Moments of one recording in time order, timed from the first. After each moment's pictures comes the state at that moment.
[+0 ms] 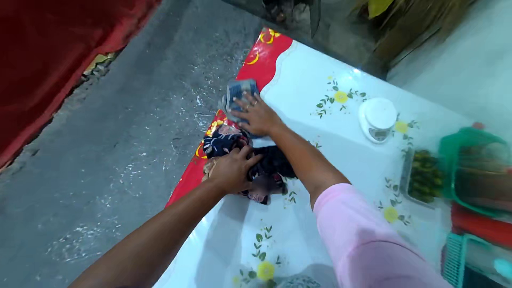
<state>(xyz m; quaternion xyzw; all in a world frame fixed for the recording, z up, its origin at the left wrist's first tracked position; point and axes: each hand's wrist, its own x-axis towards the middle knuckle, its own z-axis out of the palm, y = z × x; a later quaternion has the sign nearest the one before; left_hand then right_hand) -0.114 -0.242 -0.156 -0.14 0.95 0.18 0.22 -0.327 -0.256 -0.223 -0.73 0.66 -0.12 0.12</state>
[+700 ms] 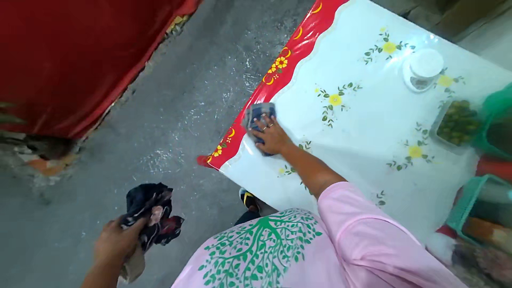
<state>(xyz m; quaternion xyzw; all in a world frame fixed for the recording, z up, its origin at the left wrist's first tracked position) 0.464 -0.105 -0.034 -0.77 0.59 0.22 0.10 -0.015 -0.089 -0.223 -0.74 0.64 -0.13 0.18</state>
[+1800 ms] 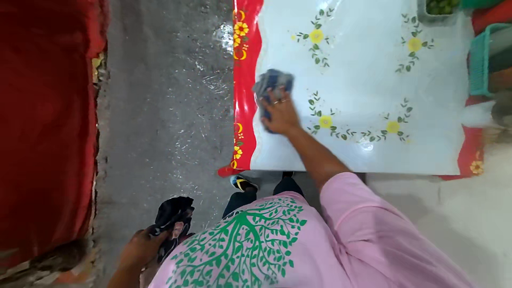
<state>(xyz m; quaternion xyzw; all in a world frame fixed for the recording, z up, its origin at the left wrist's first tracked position) 0.539 -0.341 -0.084 -0.53 0.74 0.17 0.39 0.060 -0.088 -0.225 -0.42 0.89 -0.16 0.06</state>
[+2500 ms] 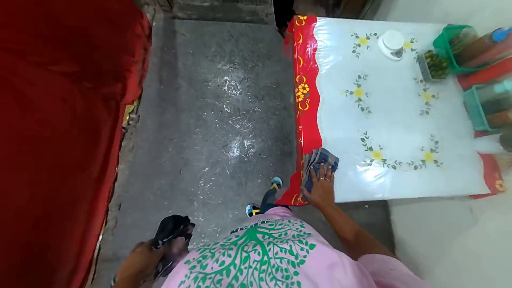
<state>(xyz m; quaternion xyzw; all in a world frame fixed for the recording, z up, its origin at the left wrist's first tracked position) 0.558 -0.660 -0.123 -0.47 0.77 0.16 0.39 0.248 -0.177 -0.195 -0.19 0.97 -0.06 0.11</state>
